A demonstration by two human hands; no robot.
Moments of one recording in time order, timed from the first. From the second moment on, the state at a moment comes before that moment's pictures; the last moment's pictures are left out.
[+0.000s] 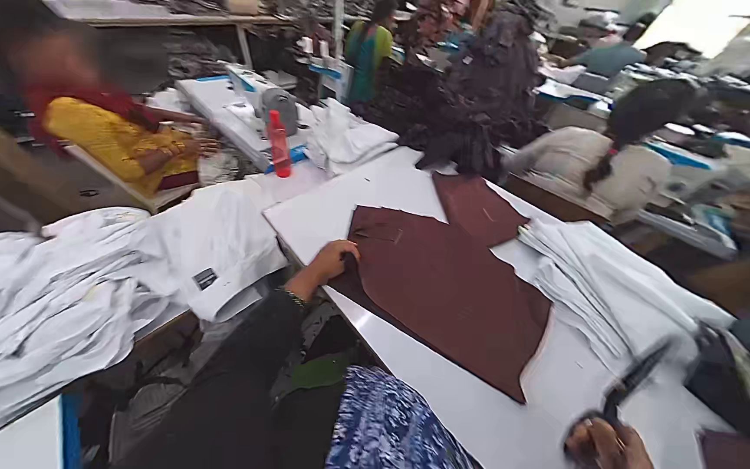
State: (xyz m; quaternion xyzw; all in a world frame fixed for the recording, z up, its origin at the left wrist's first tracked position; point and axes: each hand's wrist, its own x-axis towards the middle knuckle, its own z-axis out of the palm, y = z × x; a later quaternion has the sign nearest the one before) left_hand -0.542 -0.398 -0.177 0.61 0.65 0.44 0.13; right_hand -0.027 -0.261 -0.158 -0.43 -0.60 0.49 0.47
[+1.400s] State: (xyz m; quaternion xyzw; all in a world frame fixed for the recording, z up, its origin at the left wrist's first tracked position) left_hand -0.322 -0.311 -0.110 0.89 0.38 -0.07 0.22; right_hand -0.039 -0.461 -0.114 -0.56 -0.51 0.64 0.15
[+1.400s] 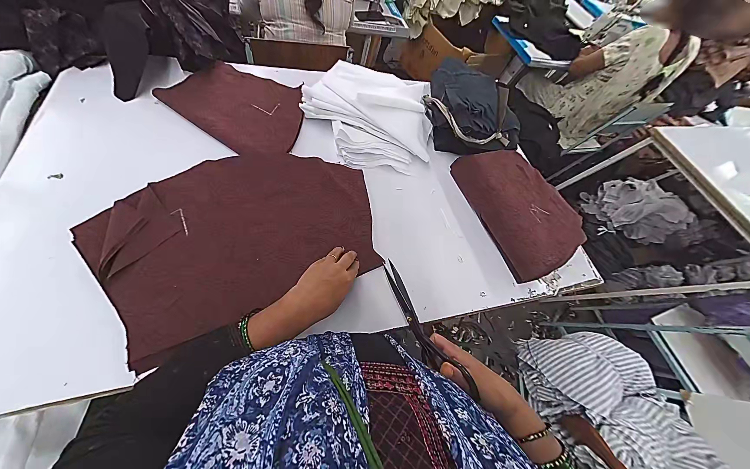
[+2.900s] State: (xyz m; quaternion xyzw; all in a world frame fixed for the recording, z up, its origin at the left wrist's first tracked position) left_hand -0.321 -0.304 -0.153 0.88 0.37 0.17 0.23; right_hand -0.077 -0.426 -0.089 -0.63 -0.50 0.60 0.03
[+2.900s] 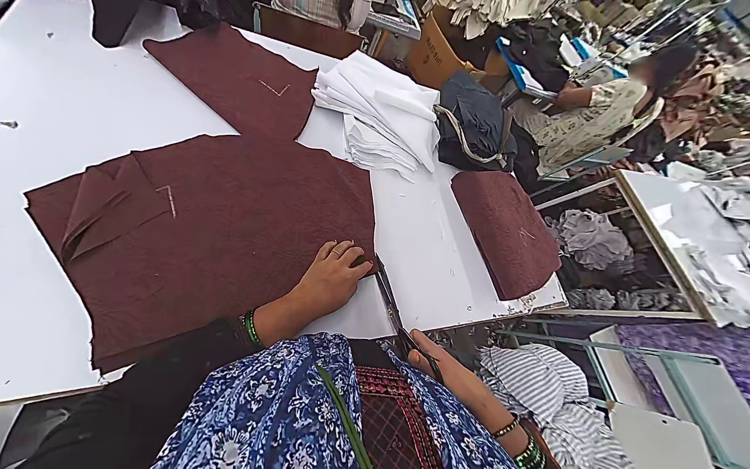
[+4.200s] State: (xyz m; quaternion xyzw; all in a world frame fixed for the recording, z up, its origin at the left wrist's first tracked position) left_hand -0.328 -0.298 -0.156 0.82 0.39 0.32 0.27; right_hand -0.074 -0.452 -0.111 -0.60 -0.45 0.61 0.24
